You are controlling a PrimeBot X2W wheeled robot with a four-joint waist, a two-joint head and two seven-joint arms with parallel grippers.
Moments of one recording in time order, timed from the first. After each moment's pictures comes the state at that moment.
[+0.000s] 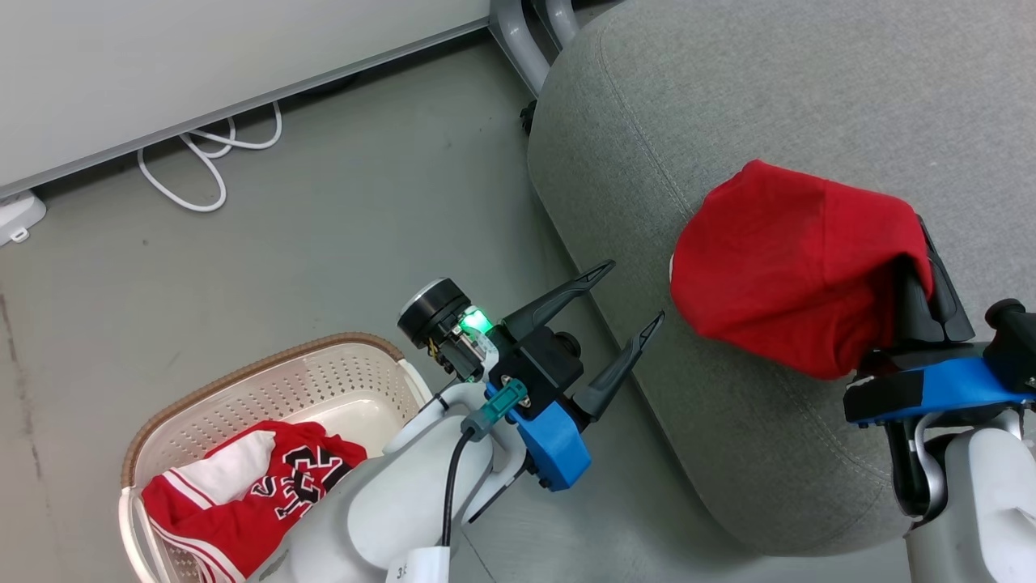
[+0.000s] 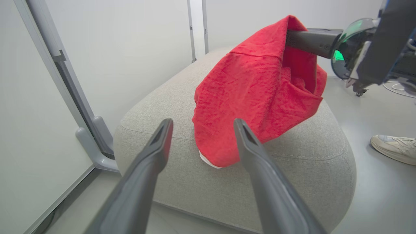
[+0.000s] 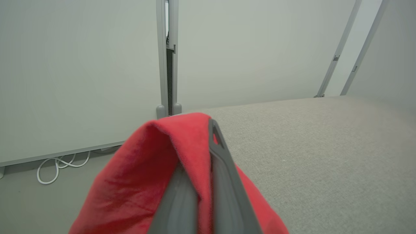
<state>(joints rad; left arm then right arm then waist) -0.65 0.09 -0.87 0.50 -0.27 -0.13 -0.26 -0.35 -0.07 -0.16 0.27 0.05 0.13 -0.26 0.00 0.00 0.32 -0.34</state>
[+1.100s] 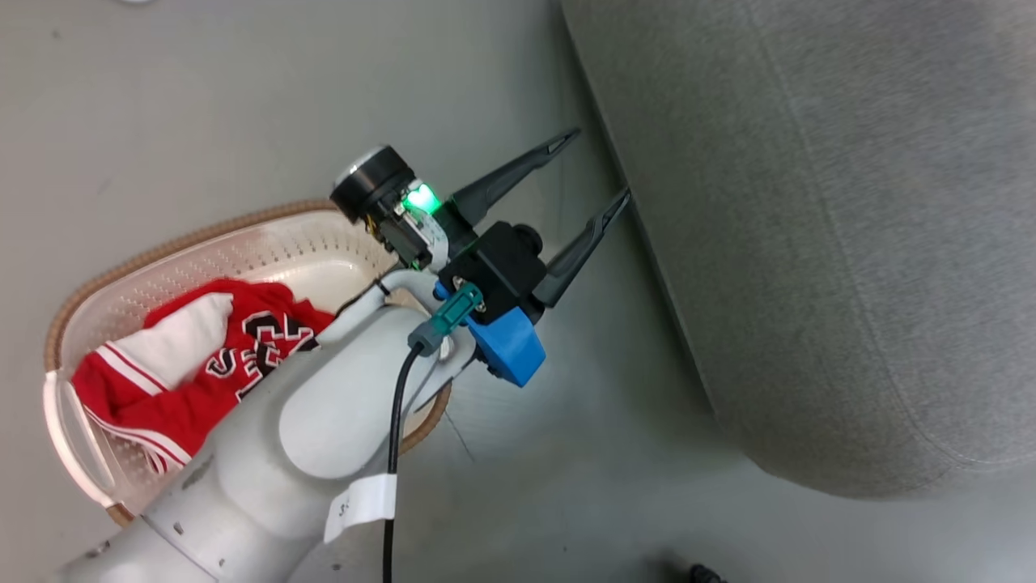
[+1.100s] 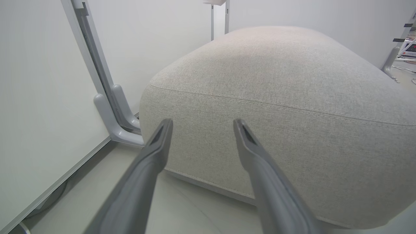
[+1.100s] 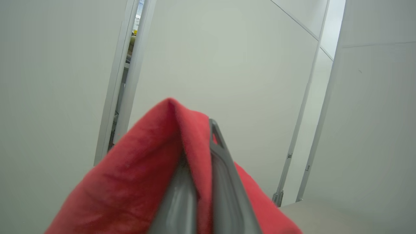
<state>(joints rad) -0.84 0.20 -0.87 0.45 -0.23 -0.13 -0.26 -0.91 -0.28 -0.43 0.19 0.10 0.13 -0.26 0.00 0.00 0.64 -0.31</state>
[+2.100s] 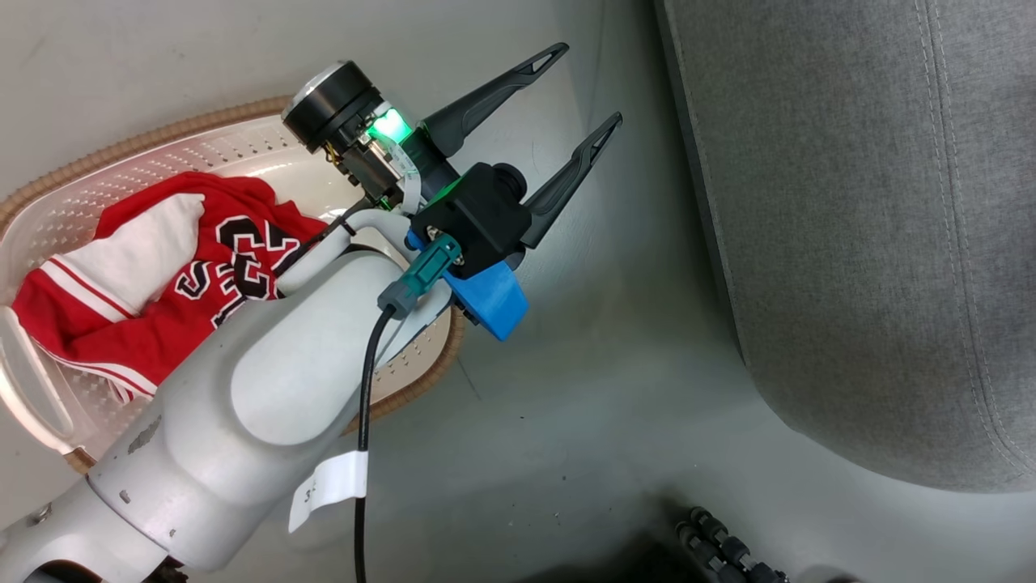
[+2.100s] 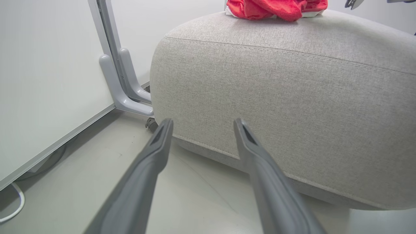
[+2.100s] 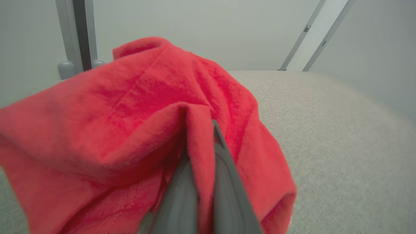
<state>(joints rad) -0.95 0.27 -0.87 0.35 -0.22 -0.11 -0.22 -0.91 -0.31 -0.47 0.63 0.09 0.13 -0.26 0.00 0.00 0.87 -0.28</state>
